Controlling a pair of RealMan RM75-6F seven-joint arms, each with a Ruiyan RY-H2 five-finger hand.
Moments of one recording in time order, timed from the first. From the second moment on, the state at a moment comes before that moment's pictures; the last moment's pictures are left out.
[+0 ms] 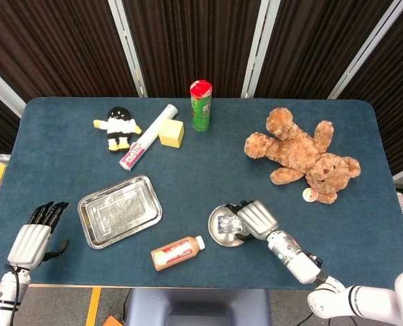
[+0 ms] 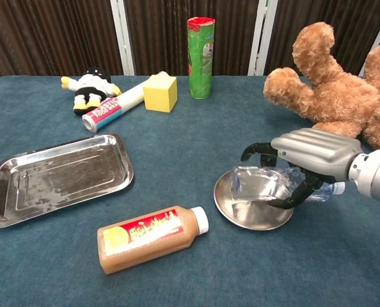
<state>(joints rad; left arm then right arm) -0.21 -1.23 0.00 -1.53 1.51 1.36 0.05 0.67 -1.54 0.00 -1.45 -1.34 0.98 -0.29</state>
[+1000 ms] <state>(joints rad) -0.22 -1.21 0.05 -1.55 1.70 1.44 -0.15 0.39 -1.32 -0.12 -1.62 -1.56 1.39 -0.18</state>
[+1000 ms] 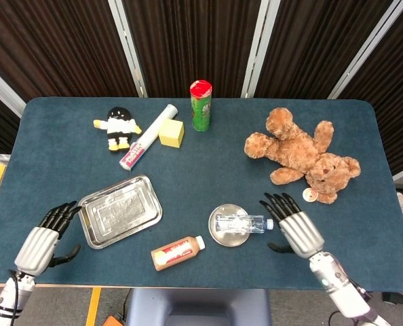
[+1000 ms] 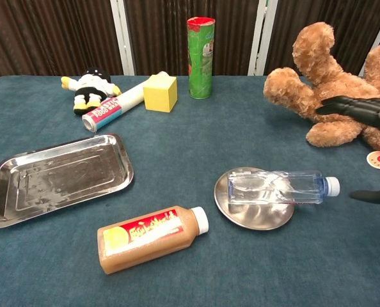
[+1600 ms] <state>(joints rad) -0.47 -1.36 0.11 -1.77 1.83 1.02 -0.22 0.23 -1.27 -0.12 -1.49 -1.71 1.61 0.08</state>
